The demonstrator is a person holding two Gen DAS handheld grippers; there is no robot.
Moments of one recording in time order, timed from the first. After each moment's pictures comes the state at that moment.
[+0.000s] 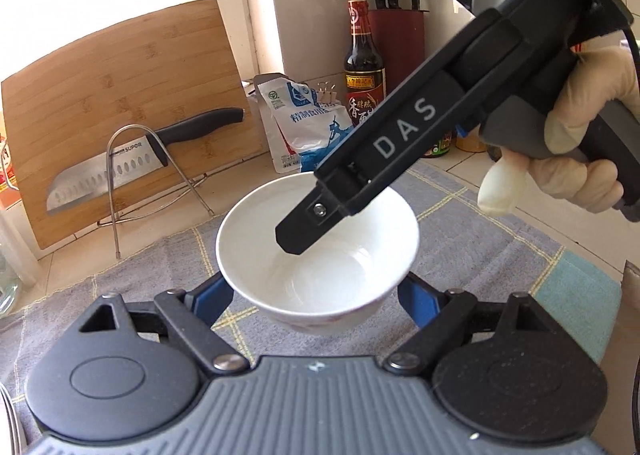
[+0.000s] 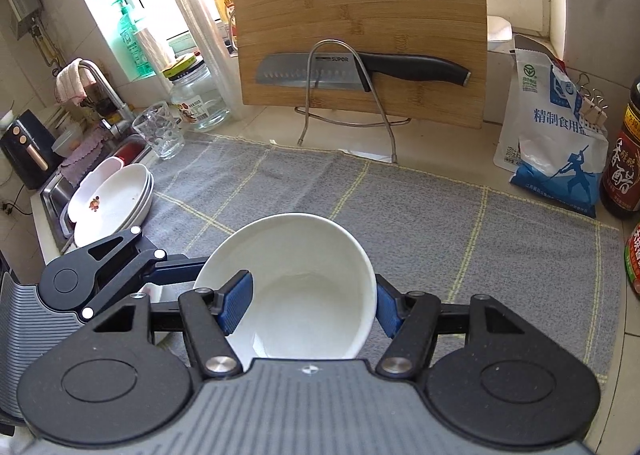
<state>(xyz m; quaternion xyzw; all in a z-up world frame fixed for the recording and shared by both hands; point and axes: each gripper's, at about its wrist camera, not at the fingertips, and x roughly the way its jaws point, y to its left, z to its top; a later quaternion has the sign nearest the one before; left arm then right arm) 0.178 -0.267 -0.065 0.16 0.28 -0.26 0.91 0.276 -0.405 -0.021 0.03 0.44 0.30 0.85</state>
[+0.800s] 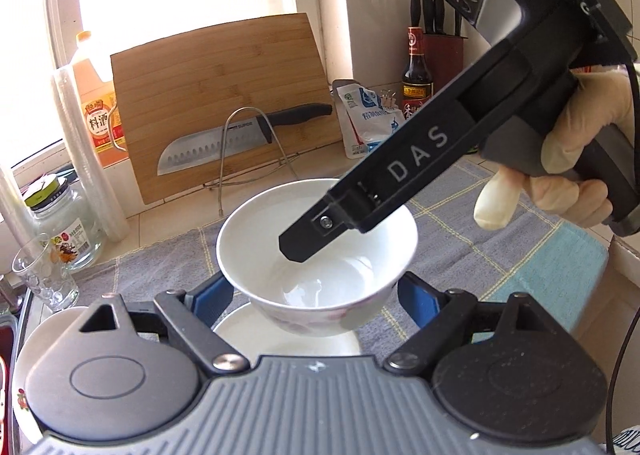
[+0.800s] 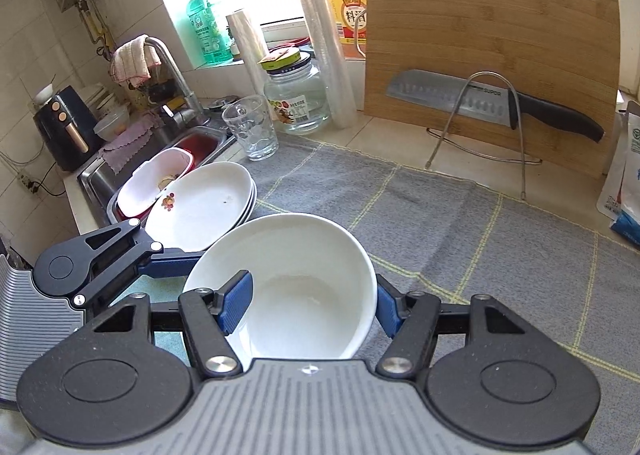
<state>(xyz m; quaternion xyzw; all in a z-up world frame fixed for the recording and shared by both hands) 0.125 -0.135 -0.030 0.14 0.28 -0.22 0.92 0.225 -0.265 0.013 0.00 0.42 0.35 0.84</state>
